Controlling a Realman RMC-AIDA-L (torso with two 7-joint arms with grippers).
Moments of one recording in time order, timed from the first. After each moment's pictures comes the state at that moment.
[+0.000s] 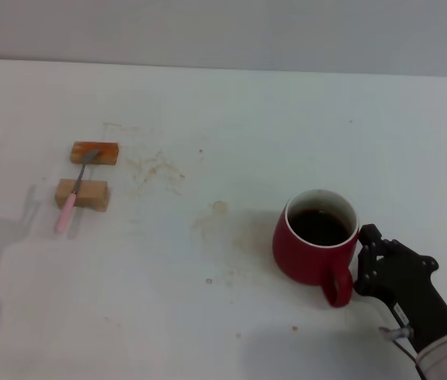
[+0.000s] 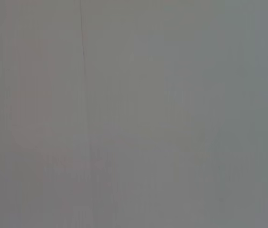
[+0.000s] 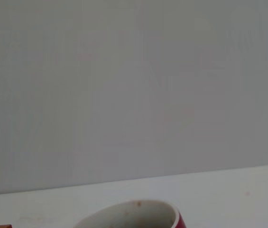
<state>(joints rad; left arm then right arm) -0.15 -2.07 -1.22 -0.27 2.74 1.29 -0.09 0.32 2.09 -0.28 0.60 -1.31 -1.37 -0.08</state>
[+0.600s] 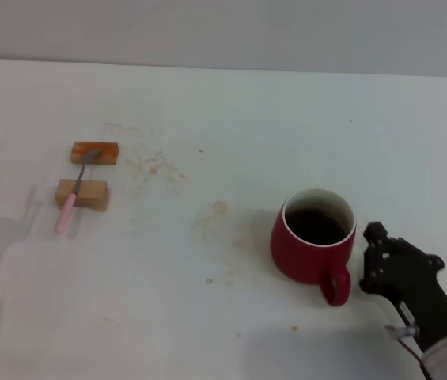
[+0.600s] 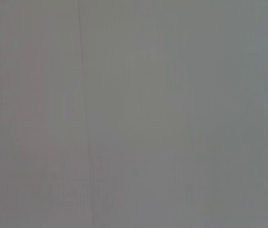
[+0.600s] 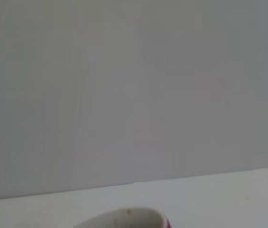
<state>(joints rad) -0.15 -2.07 -1.22 -0.27 2.74 1.29 -0.09 0.32 2.09 -0.27 0.58 -1.31 -1.37 -0.05</state>
